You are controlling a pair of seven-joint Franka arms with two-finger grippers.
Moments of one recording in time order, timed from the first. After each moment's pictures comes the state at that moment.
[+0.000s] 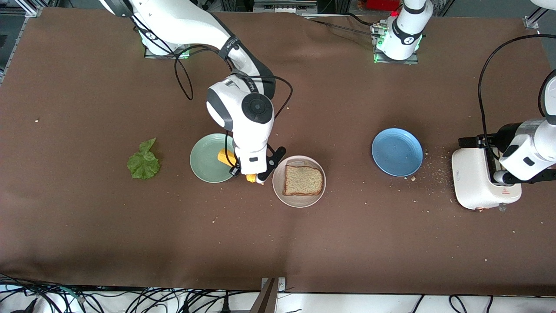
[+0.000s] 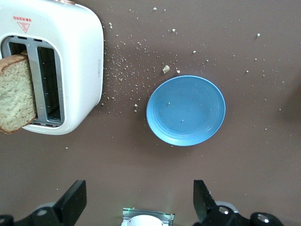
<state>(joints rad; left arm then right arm) 0.06 0.44 -0.03 -1.25 0.02 1.32 -0.07 0.64 0.80 0.01 -1.11 -0.18 1.88 -0.23</state>
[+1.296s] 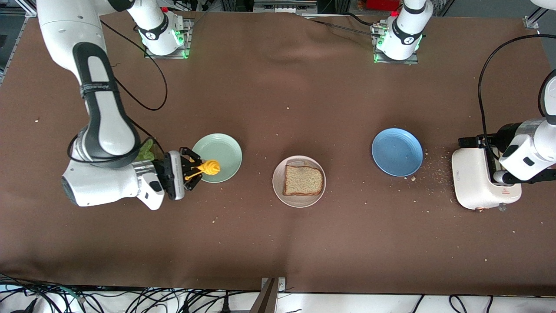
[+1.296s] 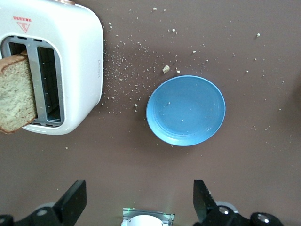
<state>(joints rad) 0.06 0.44 -0.03 -1.25 0.02 1.32 -0.07 0.13 0.76 0.01 -1.25 0.83 1.58 -1.61</state>
